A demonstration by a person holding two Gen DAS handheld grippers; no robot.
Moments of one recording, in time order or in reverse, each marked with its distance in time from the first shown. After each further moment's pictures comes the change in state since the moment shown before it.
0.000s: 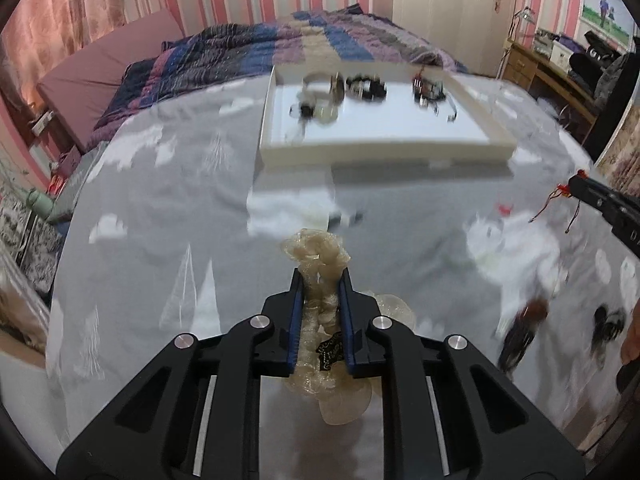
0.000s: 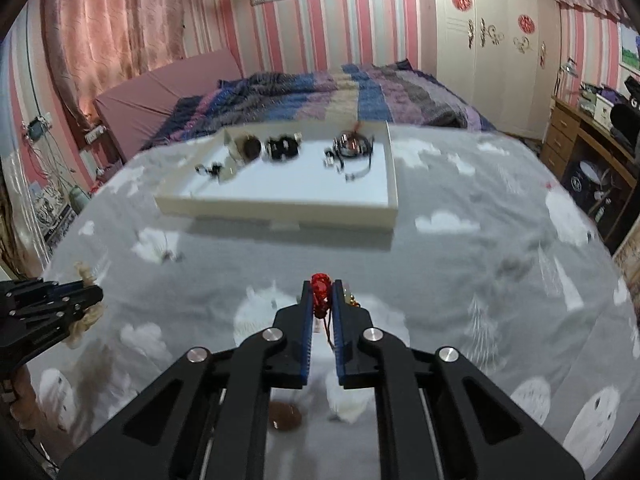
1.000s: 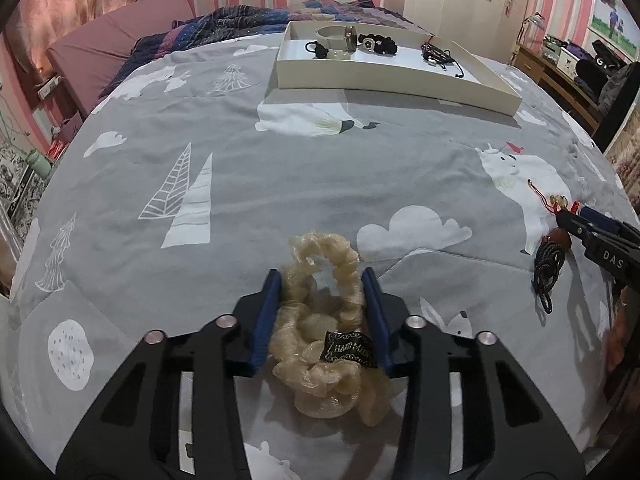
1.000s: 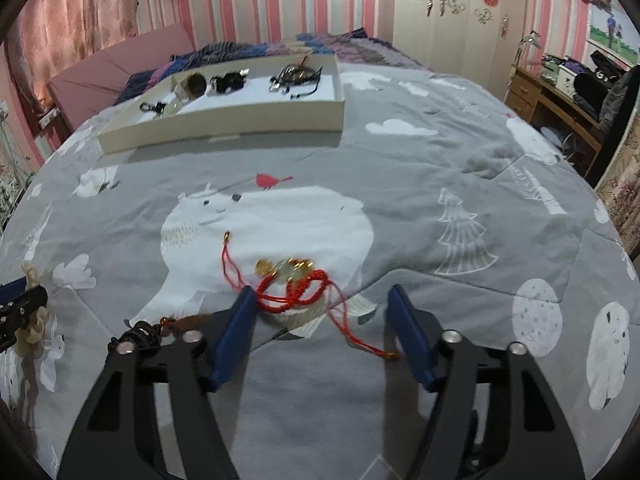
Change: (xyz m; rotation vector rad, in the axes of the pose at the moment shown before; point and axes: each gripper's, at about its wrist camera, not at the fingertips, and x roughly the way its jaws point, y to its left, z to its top) left arm 0.021 0.007 -0.089 -0.056 0.030 -0.003; right arm 0.030 -0.013 -0.080 0.060 0.128 -0.162
